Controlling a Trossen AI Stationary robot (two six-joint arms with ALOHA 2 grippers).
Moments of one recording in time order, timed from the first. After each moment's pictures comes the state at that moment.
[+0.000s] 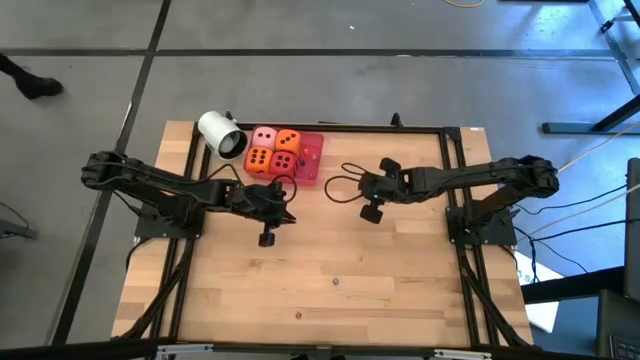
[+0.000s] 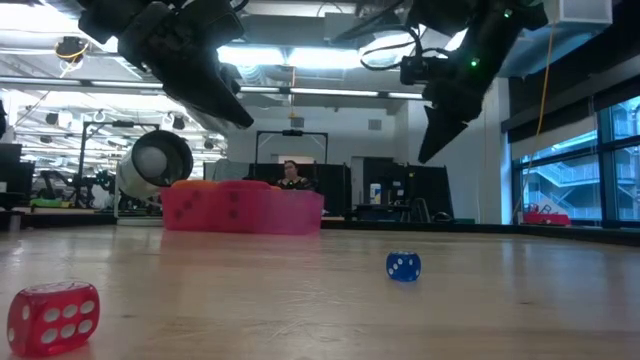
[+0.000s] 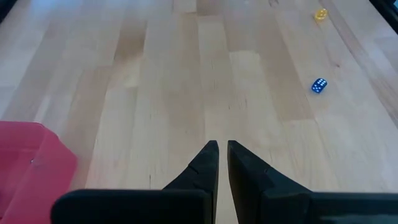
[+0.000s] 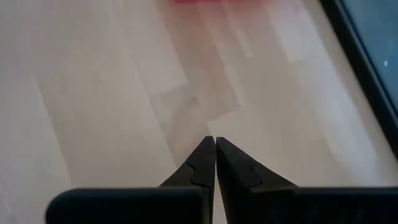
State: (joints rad) left arm -0.02 1.19 0.67 -0.07 -0.04 0.02; right arm 0.00 1.46 0.97 -0.62 0.38 0.23
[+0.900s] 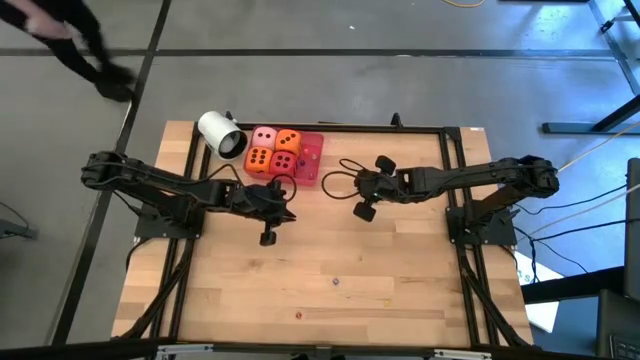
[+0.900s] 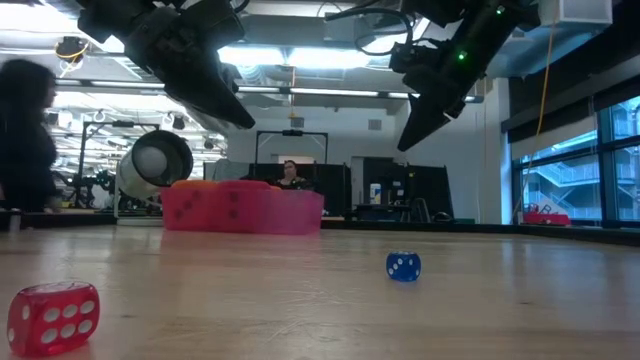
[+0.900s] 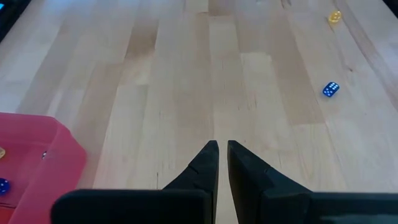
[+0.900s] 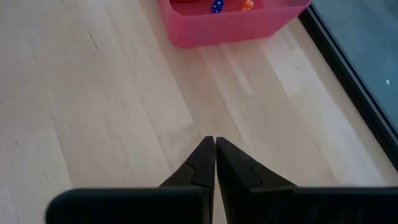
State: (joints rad) left arm -0.02 1.19 0.67 -0.07 -0.08 -0.01; right arm 0.00 1.46 0.97 -0.49 0.40 0.22
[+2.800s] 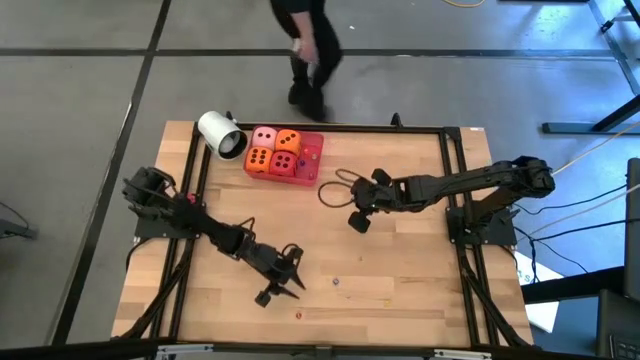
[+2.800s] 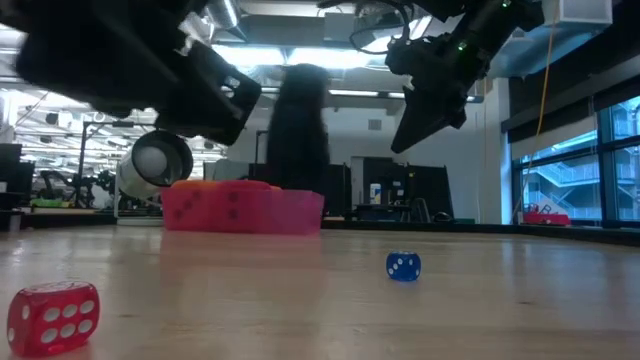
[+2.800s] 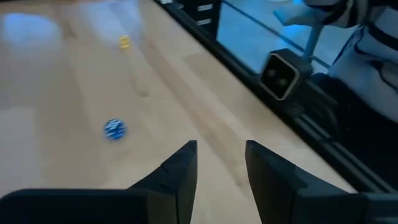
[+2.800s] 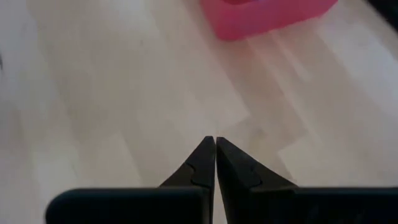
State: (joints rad) left arm -0.42 1.64 0.67 0.60 0.15 -0.04; right arm 0.07 1.49 0.97 -0.44 0.33 0.43
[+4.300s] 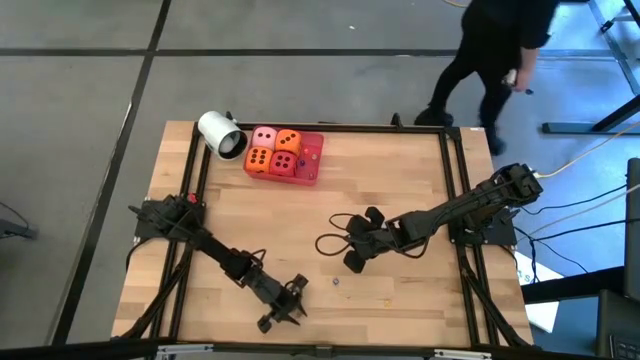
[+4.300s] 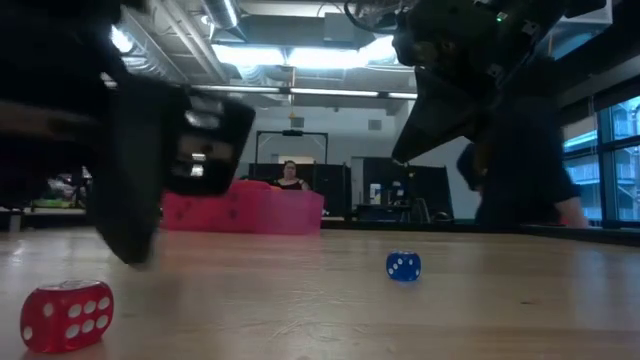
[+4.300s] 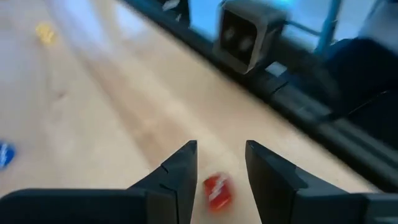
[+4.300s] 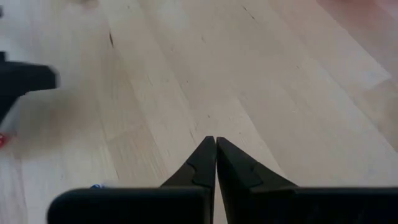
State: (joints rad) left arm -0.57 1.94 0.81 0.75 0.05 0.04; right arm 0.37 1.63 0.97 -0.29 0.39 0.73
